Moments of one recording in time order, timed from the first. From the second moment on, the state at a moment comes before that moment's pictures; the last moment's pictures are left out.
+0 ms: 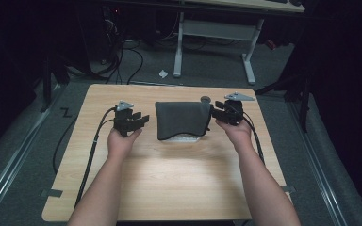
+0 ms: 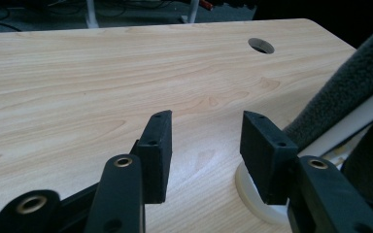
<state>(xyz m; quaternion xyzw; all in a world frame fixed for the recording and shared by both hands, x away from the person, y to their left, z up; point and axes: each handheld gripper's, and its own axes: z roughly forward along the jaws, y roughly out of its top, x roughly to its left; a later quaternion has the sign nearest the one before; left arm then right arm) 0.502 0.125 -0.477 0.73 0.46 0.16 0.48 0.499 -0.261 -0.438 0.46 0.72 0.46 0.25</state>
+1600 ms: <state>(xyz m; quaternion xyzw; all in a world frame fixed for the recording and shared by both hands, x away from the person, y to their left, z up) 0.306 0.175 -0.523 0.76 0.42 0.13 0.48 0.319 -0.236 -0.493 0.41 0.76 0.43 0.28</state>
